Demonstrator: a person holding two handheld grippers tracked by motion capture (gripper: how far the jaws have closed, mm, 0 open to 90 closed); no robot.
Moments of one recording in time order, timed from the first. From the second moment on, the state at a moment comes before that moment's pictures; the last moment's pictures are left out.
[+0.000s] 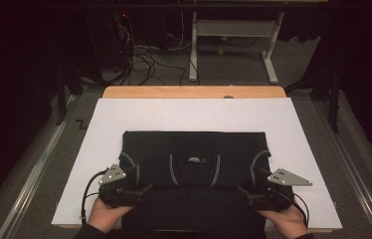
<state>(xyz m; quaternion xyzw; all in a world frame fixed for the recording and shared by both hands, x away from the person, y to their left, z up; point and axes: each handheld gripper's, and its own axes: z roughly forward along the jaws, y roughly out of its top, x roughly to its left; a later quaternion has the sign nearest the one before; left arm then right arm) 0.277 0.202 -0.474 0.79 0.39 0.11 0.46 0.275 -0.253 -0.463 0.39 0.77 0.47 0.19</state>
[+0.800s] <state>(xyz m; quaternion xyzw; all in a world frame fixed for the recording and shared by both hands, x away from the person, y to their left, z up) 0.339 0.148 -0.434 0.79 0.40 0.10 0.45 0.332 -0.196 -0.432 0.38 0.79 0.45 0.19</state>
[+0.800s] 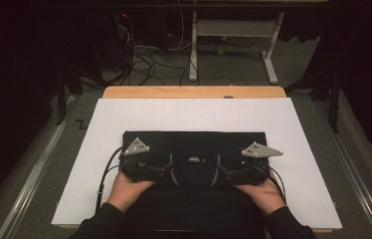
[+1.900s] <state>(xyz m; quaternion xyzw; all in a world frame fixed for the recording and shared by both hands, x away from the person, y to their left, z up) 0.373 0.120 -0.469 0.83 0.43 0.08 0.34 0.368 -0.167 -0.466 0.41 0.83 0.34 0.15</state>
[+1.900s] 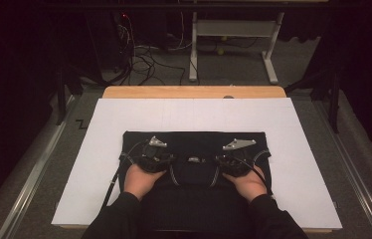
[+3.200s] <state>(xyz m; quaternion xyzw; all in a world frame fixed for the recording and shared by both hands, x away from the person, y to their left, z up) 0.282 0.152 -0.460 0.80 0.38 0.08 0.47 0.287 -0.191 -0.456 0.33 0.82 0.44 0.17</state>
